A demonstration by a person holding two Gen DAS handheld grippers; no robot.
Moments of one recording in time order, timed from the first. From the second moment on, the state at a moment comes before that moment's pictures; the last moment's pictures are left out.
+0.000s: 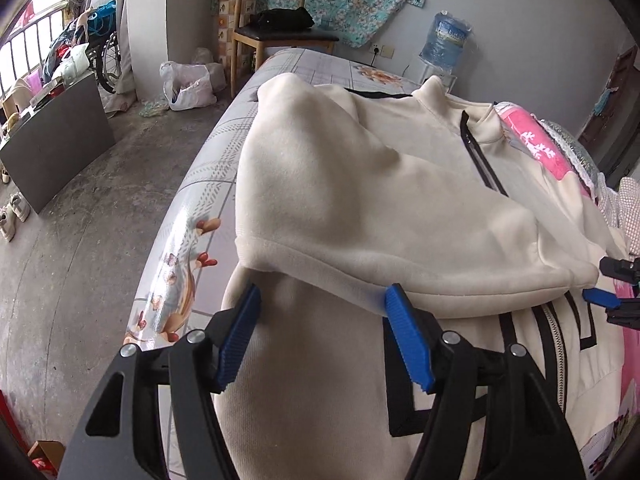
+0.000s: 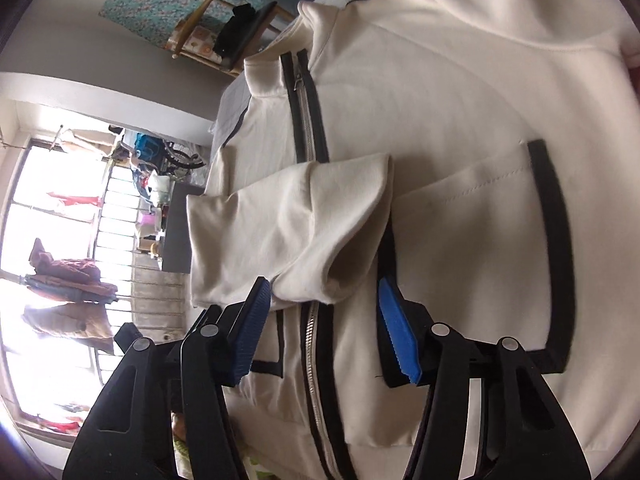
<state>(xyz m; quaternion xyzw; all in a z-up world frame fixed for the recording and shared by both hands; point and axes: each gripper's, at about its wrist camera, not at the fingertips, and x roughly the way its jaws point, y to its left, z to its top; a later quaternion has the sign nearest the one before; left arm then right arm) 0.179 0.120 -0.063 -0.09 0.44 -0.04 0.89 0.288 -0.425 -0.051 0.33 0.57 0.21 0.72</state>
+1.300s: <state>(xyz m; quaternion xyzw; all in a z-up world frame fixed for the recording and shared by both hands) 0.173 0.132 -0.068 -0.11 0.43 -0.02 0.90 0.369 -0.480 -0.036 0.19 0.53 0.11 0.82</state>
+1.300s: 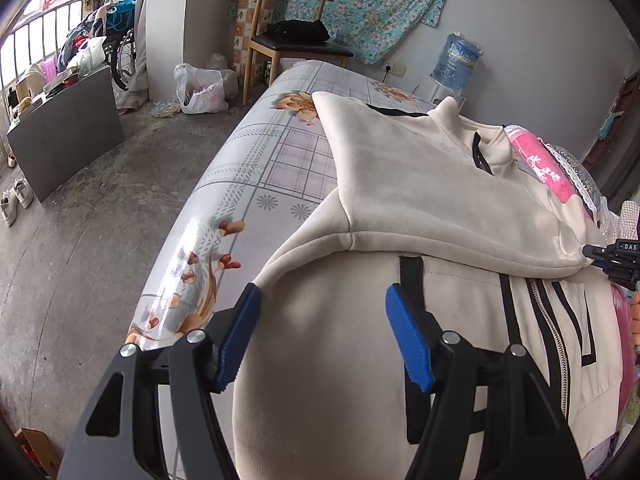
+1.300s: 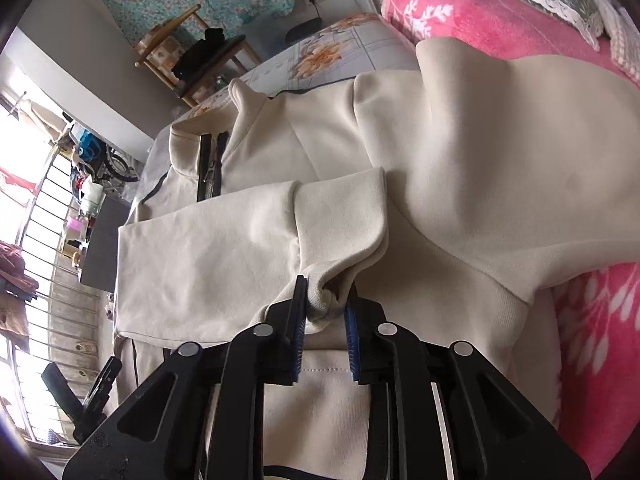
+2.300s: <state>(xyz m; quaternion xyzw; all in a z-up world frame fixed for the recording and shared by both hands) 0.348 0.146 -0.043 -0.12 0.45 0.01 0.89 0.396 -0.460 -0.005 0.09 0.44 0.18 0.87</state>
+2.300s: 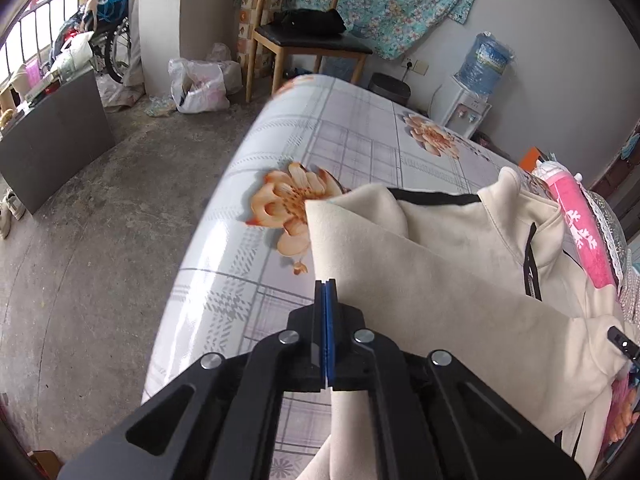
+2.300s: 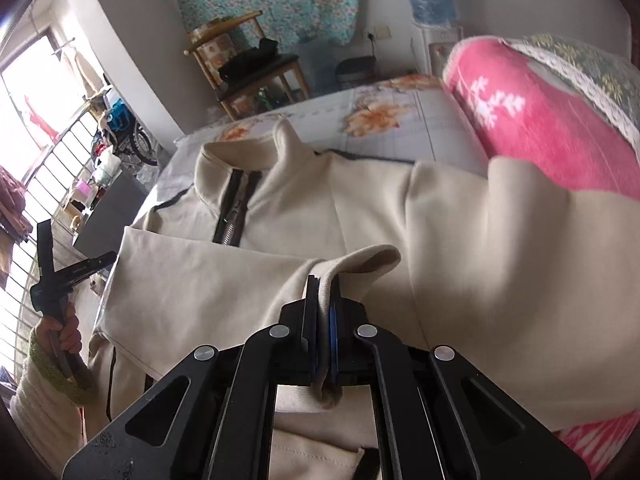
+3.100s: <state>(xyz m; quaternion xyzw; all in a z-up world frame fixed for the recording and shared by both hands) 0.362 0.127 -0.055 -0.10 0.46 -0.03 0.88 0.406 -0.467 -0.041 0.07 0.49 0.15 0.86</state>
